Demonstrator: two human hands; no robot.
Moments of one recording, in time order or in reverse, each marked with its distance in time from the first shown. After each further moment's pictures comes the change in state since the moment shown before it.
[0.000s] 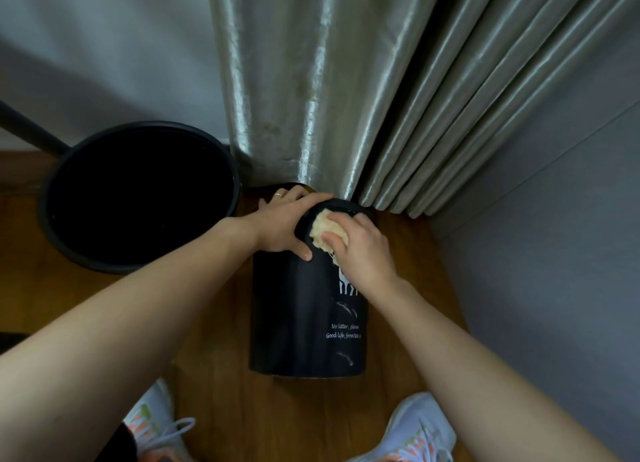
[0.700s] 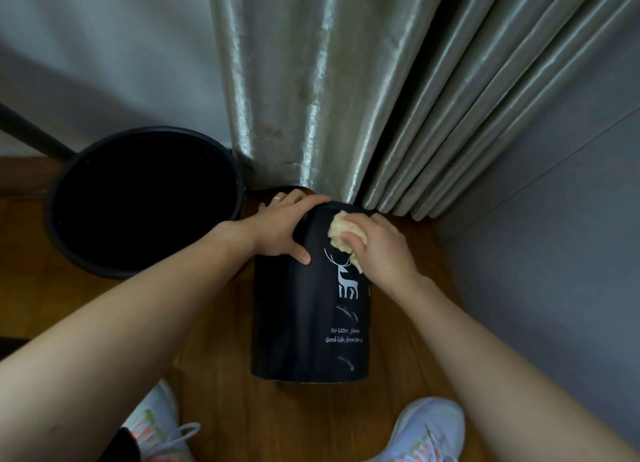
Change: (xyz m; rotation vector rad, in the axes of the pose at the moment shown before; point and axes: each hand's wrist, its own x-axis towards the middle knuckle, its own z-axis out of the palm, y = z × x) left_hand -0.003 -0.007 -0.003 -0.014 0.002 0.002; right_hand 0.008 0.019 -0.014 -0.058 -0.056 0.043
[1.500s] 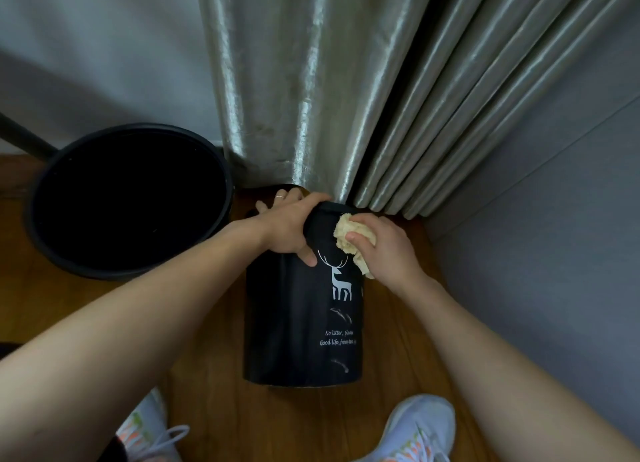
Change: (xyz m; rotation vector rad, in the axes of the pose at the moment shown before) left_hand 0.009 0.033 -0.001 -0.015 -0.062 -0.130; right_hand -0.005 0.021 -0.010 0.143 0.001 0.053
